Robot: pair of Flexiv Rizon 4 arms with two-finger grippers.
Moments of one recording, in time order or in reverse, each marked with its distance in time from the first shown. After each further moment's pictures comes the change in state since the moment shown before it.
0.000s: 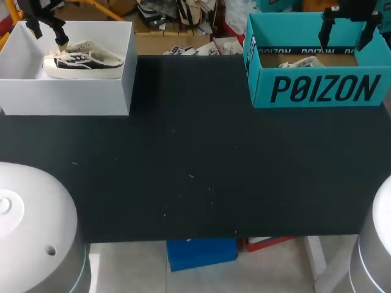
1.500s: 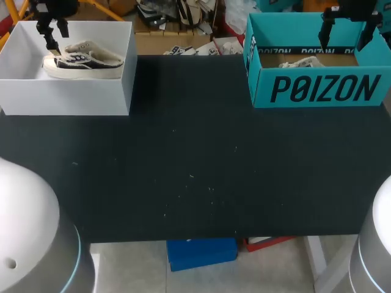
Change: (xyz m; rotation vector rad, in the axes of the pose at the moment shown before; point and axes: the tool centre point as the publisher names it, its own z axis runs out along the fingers) left arm -0.043 -0.059 0.078 0.009 0.130 0.981; right arm 0.000 0.000 0.000 0.000 0.000 0.000
